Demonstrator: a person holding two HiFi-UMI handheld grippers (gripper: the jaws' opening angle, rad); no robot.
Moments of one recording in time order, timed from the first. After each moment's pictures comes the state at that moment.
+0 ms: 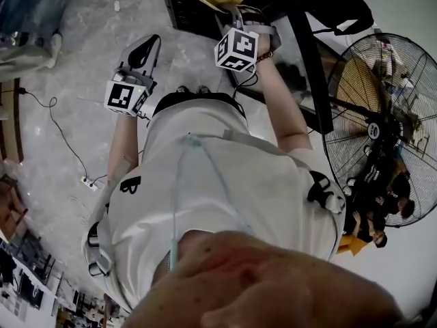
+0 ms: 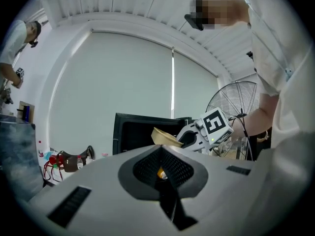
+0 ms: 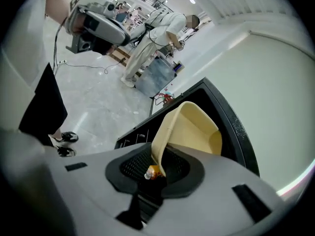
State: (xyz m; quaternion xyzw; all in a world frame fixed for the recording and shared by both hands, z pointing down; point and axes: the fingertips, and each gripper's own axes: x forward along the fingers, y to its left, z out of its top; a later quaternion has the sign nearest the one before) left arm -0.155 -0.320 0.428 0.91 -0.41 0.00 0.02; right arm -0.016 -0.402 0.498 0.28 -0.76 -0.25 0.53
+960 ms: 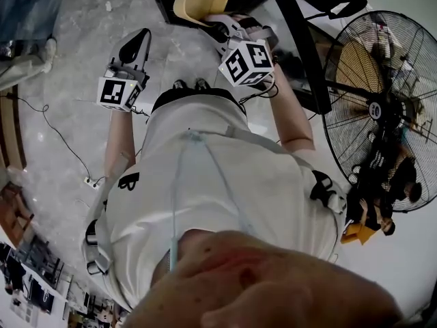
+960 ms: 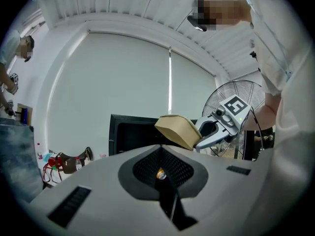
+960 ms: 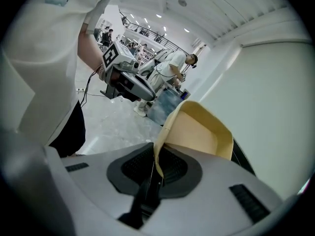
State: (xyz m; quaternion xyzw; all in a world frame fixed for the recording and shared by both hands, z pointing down) left arm -0.141 -0.304 0.423 0.92 -0.40 0.01 0.02; right arm -0.030 -0.300 0.449 0.19 -0.87 -0.25 0.39
